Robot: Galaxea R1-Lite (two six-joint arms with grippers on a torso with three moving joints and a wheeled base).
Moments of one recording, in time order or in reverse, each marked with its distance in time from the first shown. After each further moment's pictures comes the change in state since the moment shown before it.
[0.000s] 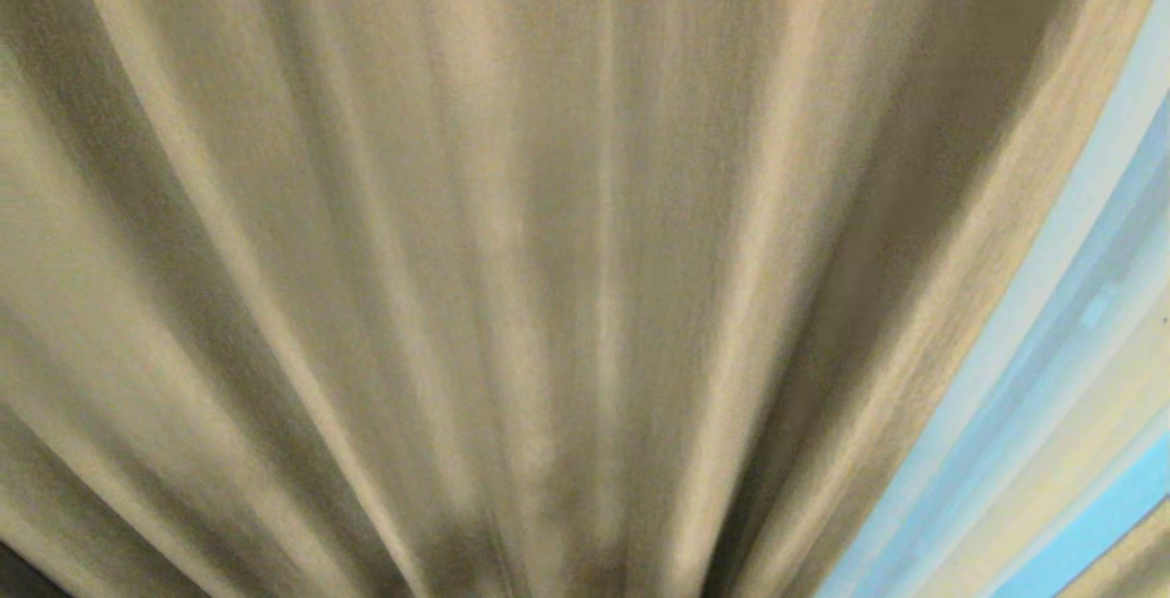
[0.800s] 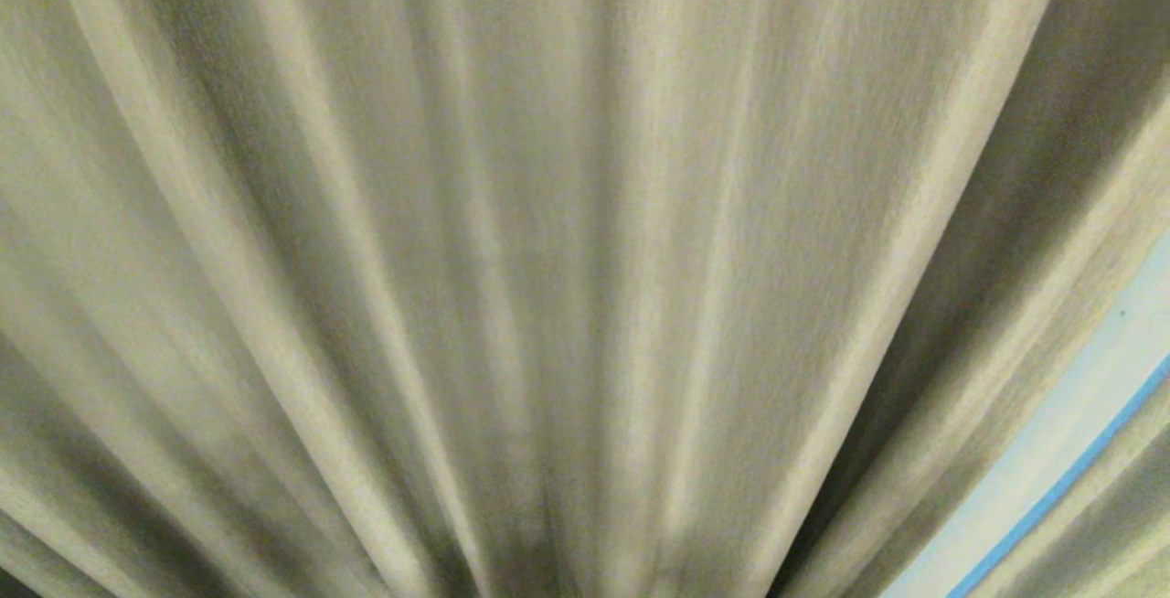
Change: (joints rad) left arm 0.001 0.000 0.000 -0.001 -0.001 0.000; right arm 0.000 0.000 0.000 0.000 0.000 0.000
